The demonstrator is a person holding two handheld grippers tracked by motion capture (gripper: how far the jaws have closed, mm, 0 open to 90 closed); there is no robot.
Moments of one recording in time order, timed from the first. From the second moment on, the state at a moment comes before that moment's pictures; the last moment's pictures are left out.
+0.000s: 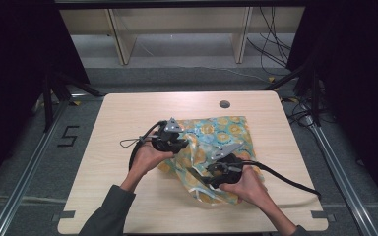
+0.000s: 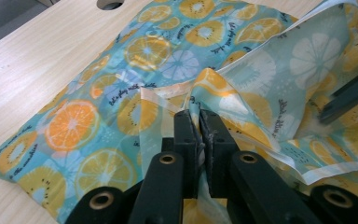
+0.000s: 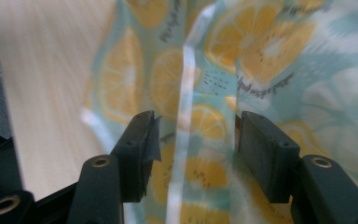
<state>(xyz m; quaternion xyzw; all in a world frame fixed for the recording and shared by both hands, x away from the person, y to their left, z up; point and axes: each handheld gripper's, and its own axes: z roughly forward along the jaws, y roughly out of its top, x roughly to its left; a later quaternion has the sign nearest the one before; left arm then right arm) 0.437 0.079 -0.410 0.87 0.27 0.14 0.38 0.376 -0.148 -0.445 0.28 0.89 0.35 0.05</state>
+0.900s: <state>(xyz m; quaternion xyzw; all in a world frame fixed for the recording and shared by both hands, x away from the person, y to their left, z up) 0.381 0.058 -0.383 0.89 0.21 0.18 0.35 0.467 -0.208 -0.428 0.32 0.86 0.34 0.19</state>
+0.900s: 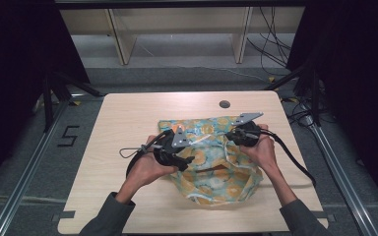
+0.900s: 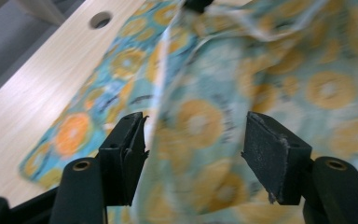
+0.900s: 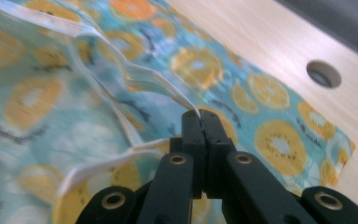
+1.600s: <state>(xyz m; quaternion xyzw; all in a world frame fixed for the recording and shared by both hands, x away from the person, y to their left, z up) 0.408 0.047 -0.464 0.93 0.19 0.18 0.25 0.458 -0.231 -0.421 0.35 0.86 0.36 0.12</state>
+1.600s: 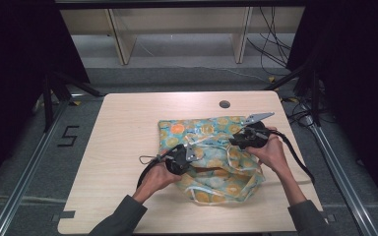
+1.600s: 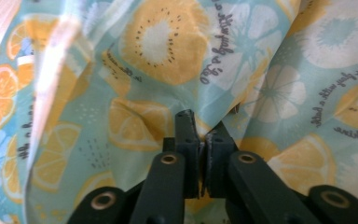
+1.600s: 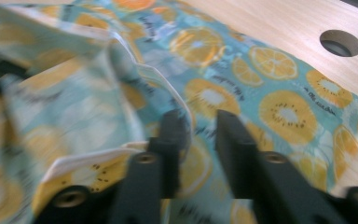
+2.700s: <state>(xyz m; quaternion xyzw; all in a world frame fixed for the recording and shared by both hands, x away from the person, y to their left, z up) 0.409 0.058 -0.454 0.92 0.21 0.15 0.29 0.377 -0.199 -0.465 0.23 0.93 0.24 0.14</state>
